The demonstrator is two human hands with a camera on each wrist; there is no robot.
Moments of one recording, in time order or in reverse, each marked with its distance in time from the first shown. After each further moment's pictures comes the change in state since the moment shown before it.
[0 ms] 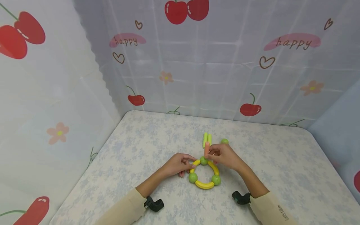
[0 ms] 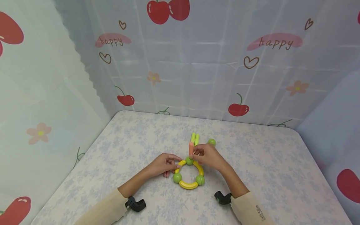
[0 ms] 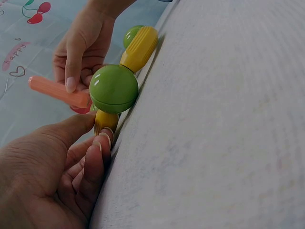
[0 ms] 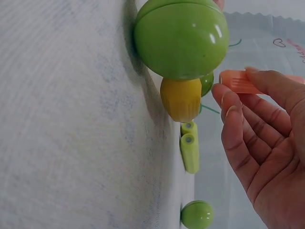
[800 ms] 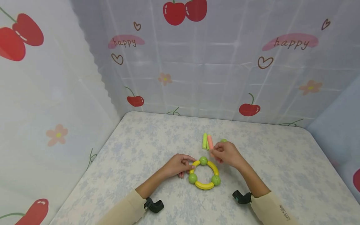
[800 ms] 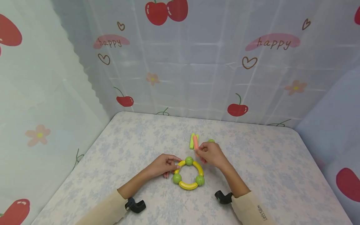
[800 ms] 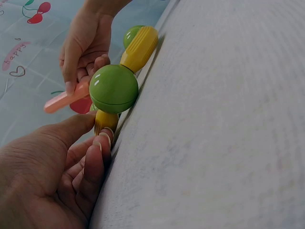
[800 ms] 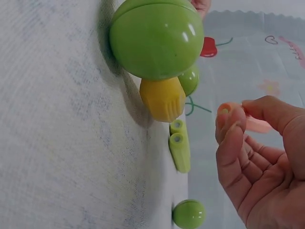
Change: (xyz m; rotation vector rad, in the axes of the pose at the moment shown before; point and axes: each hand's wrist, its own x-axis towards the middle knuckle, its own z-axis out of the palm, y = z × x) left_hand 0.000 -0.001 0.001 0.004 0.007 -0.008; right_hand -0.001 -0.002 -0.006 -0.019 0.152 0.269
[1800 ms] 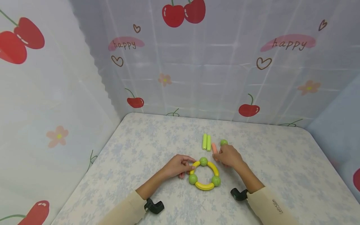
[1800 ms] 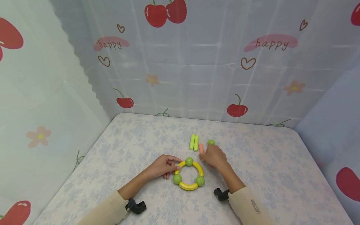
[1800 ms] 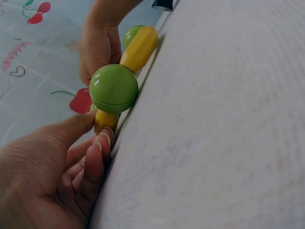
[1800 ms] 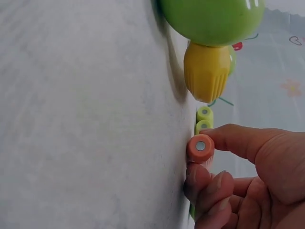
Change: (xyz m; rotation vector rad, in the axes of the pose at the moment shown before) left_hand -0.001 0.002 0.001 0.002 -0.004 0.012; right_hand 0.007 0.013 0.004 -0.331 -0.021 0.208
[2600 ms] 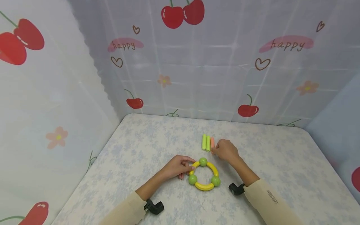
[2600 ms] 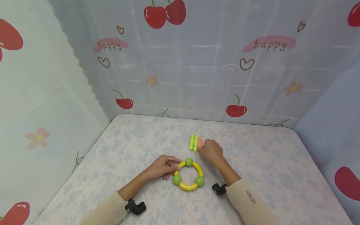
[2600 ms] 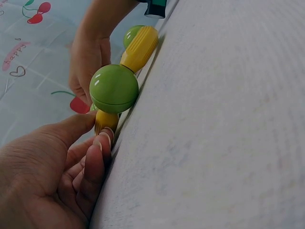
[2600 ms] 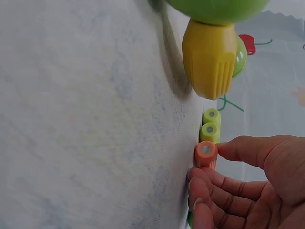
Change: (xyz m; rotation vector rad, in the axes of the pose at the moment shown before) left_hand 0.000 0.003 0.002 0.007 0.019 -0.018; right_hand 0.019 -0.012 -0.003 -0.079 0.095 0.003
